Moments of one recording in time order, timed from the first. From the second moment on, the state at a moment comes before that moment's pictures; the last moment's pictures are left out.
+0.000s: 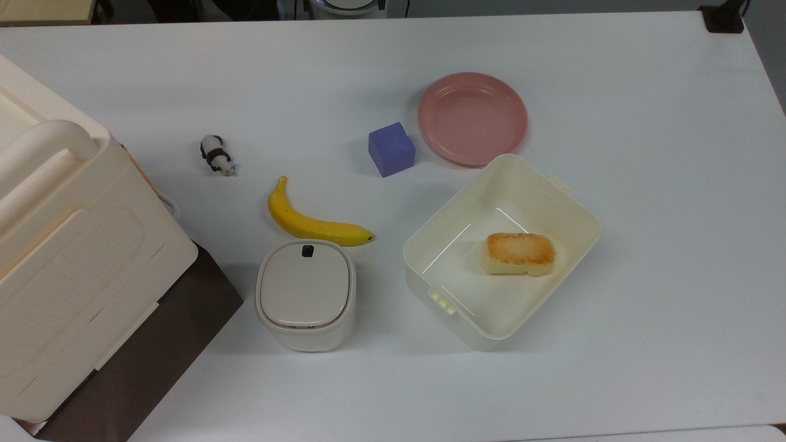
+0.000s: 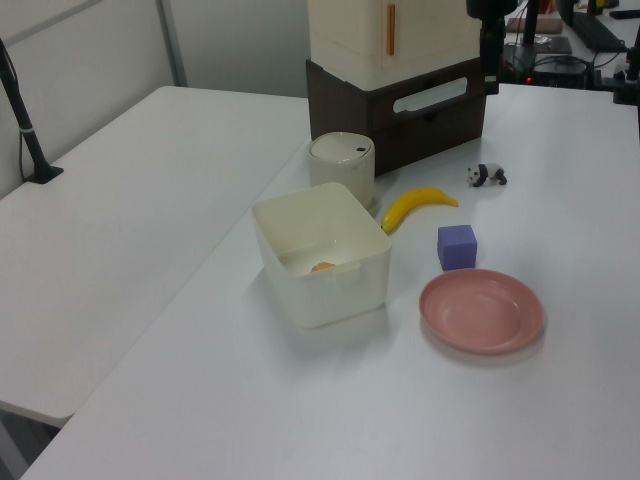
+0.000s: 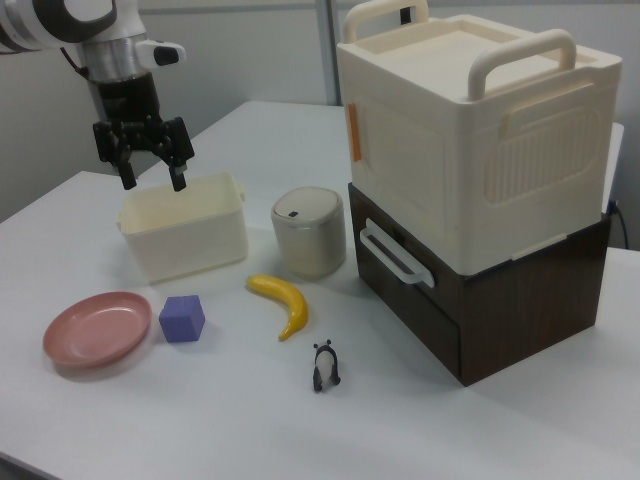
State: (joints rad) arm 0.03 0.01 0.08 -1.56 -0.09 1.46 -0.03
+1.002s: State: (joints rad) arm 0.04 0.09 0.11 -1.60 -0.13 1.48 -0.06
